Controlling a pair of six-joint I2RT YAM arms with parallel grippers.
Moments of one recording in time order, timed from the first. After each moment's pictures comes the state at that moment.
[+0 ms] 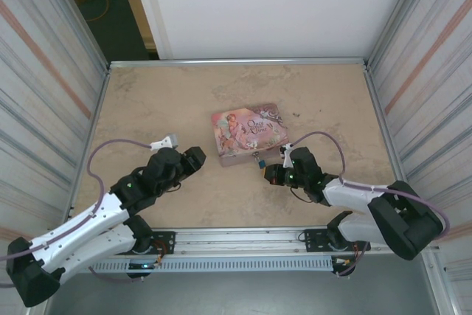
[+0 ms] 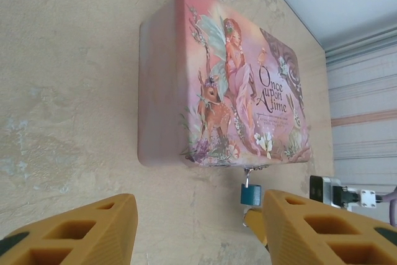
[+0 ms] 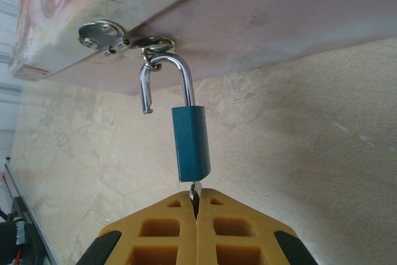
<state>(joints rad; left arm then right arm) -0.81 0.75 0.56 -0.38 -0.24 -1.12 0.61 1.24 0.27 0.32 -0.31 0.78</state>
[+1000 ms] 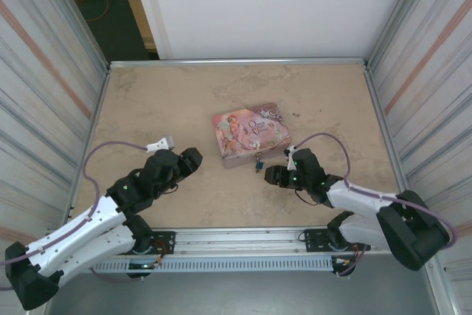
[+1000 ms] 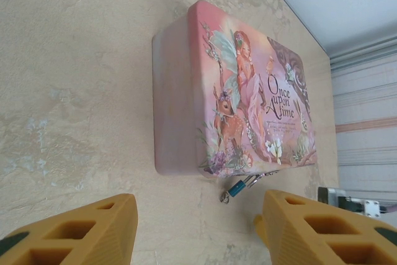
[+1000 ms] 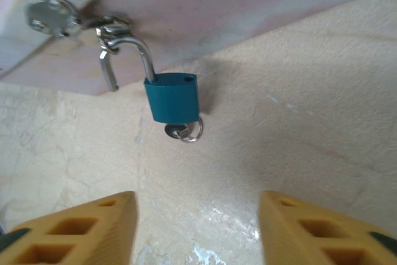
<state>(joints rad) -0.81 0.71 0.56 -0.43 -0.26 -1.13 0.60 1.11 0.27 0.12 -0.25 0.73</state>
